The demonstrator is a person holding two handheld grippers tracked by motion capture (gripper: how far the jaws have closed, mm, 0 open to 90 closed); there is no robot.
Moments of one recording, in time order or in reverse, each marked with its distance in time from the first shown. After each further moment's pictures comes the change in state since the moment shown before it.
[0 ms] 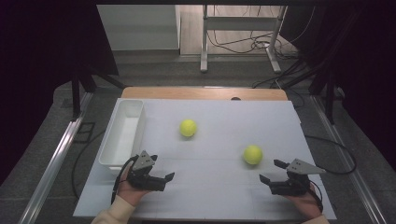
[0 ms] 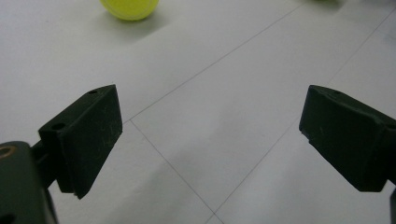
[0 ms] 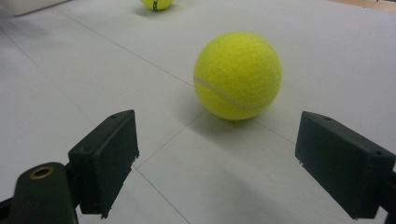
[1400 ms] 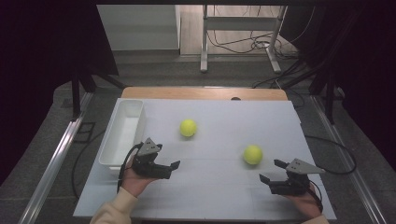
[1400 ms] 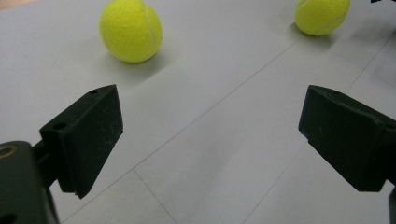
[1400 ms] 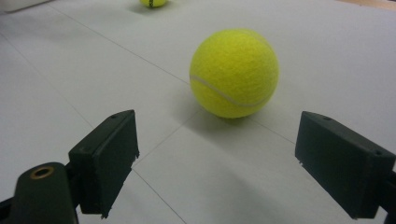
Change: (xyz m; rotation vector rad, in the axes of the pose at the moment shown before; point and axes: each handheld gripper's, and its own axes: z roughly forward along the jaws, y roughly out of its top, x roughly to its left) left arm 0.002 0.042 0.001 -0.009 -0.002 -0.012; right arm -0.001 0.000 0.001 0.011 -0.016 -0.004
